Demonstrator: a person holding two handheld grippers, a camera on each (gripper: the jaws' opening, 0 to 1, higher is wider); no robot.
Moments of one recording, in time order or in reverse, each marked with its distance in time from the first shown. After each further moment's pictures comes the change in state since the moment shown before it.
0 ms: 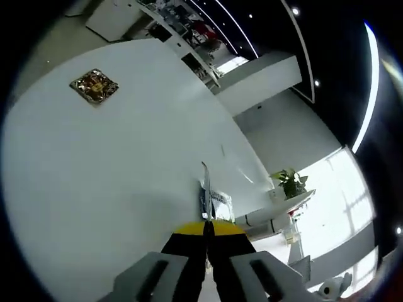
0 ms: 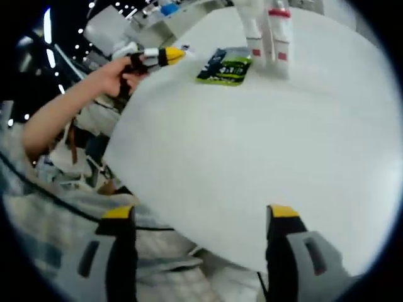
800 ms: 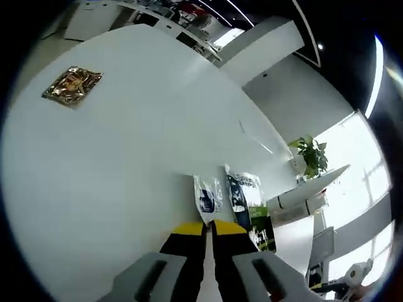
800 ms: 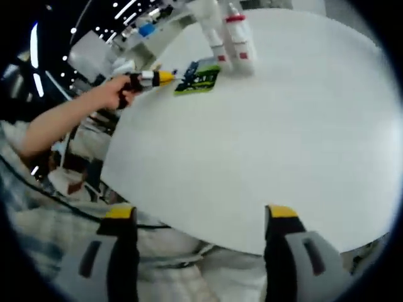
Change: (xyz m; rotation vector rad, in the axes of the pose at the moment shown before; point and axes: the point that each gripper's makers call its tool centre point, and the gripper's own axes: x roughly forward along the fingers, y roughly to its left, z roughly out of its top) left arm 0.030 0.028 -0.003 0.144 0.159 0.132; right arm -0.021 -0.015 -0.027 0.165 -0.121 -0.052
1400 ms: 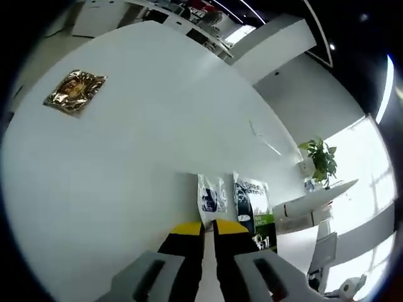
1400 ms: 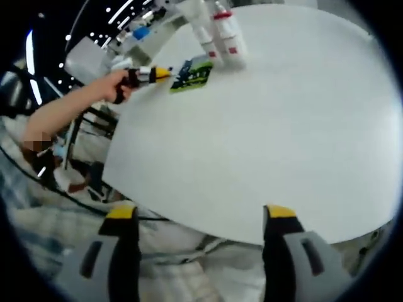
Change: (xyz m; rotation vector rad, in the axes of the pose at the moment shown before) left arm -0.003 0.007 0.004 -0.052 0.036 0.067; right arm -0.002 0.000 -0.005 0.041 -0.004 0.017
